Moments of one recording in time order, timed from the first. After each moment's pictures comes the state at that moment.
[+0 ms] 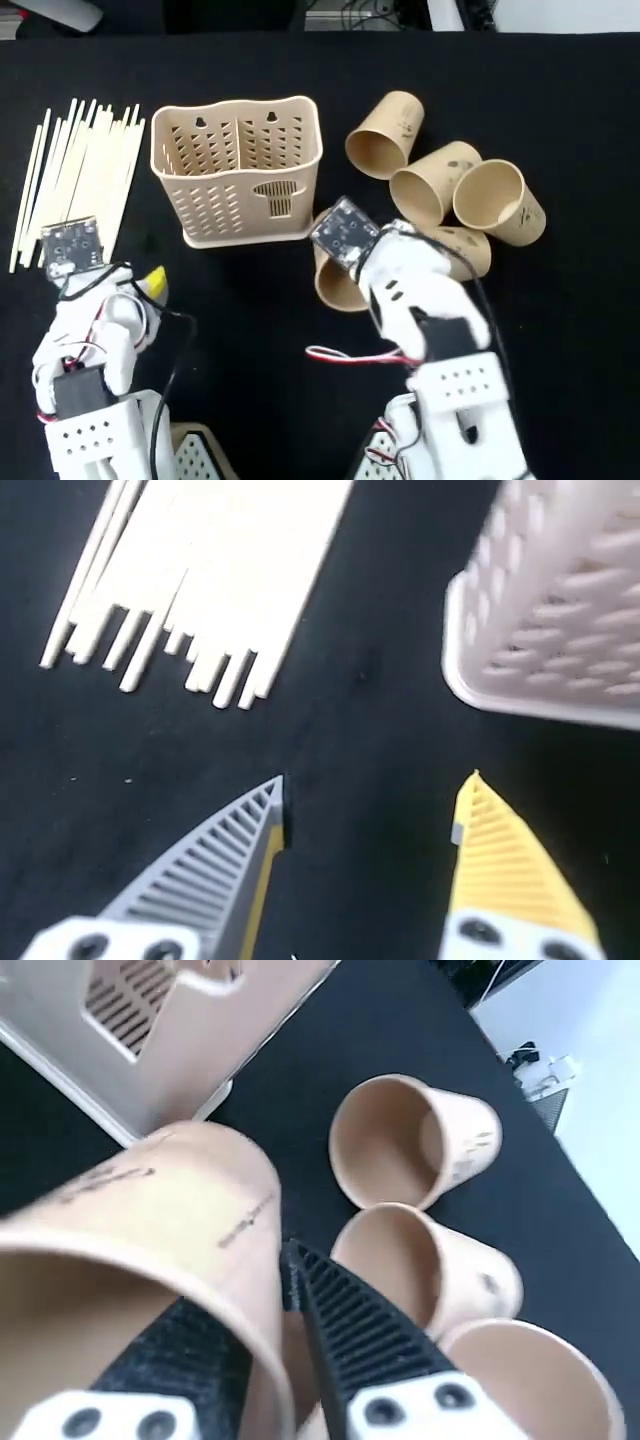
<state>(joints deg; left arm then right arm) -21.2 -89.0 76.4 65.0 -2.2 -11.1 -66.3 69.4 41.4 40.8</state>
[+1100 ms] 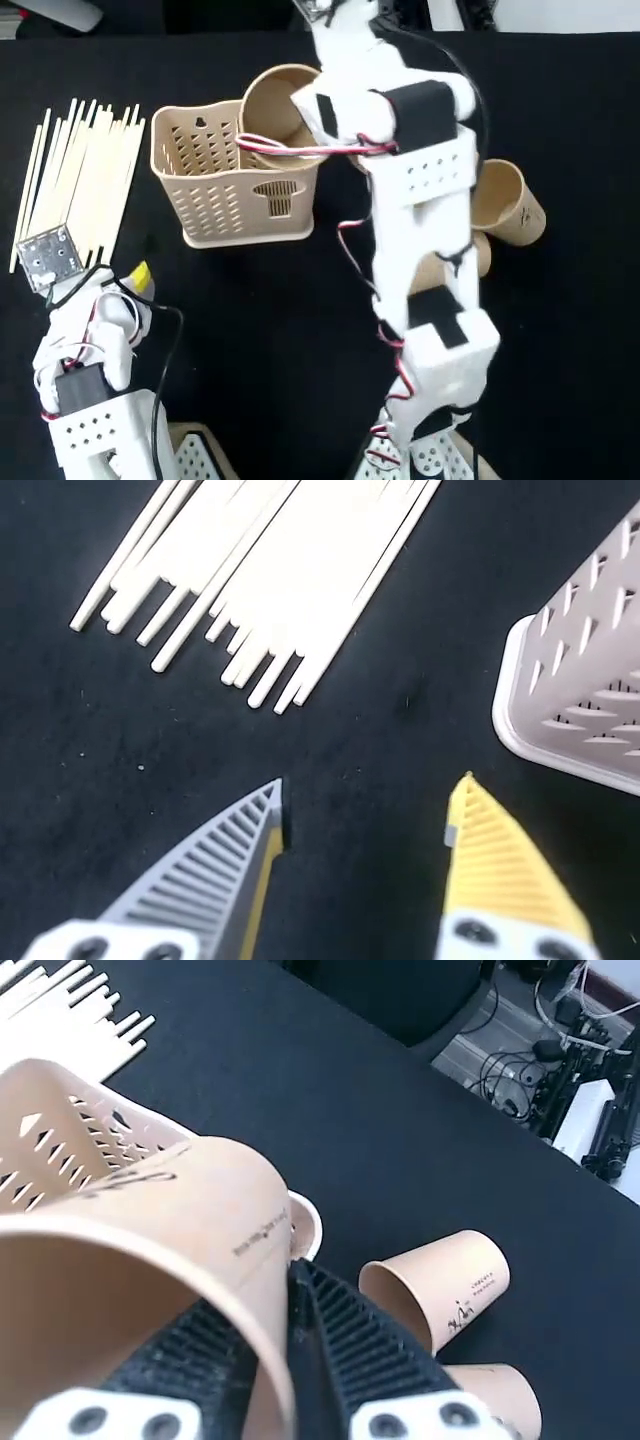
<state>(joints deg) -25.8 -88.9 82.9 57.5 4.4 -19.4 18.4 -63.3 99.1 15.6</state>
